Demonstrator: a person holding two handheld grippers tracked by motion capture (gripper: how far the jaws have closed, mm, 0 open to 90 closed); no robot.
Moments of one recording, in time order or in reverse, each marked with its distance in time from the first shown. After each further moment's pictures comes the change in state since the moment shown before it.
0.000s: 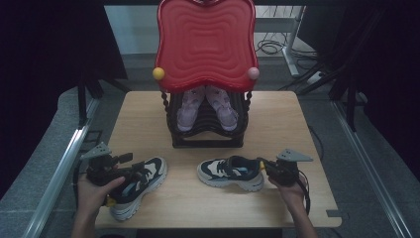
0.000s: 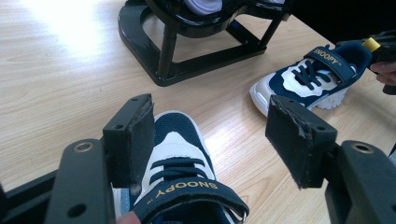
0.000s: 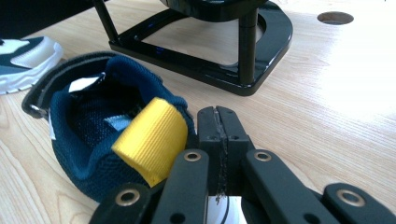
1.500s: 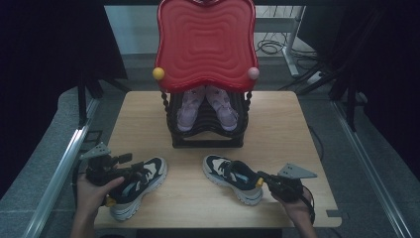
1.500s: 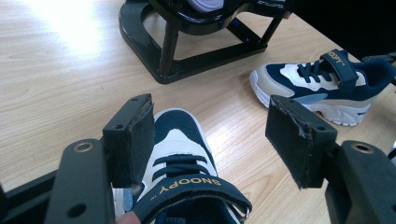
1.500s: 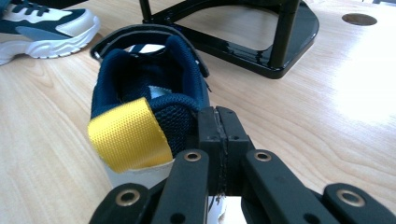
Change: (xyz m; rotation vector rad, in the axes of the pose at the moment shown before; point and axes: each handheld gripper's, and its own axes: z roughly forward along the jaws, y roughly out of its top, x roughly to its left) left arm 0.002 -0.001 0.000 0.008 -0.002 -0.002; right arm 0.028 -0.018 -0.031 0.017 0.039 -0.095
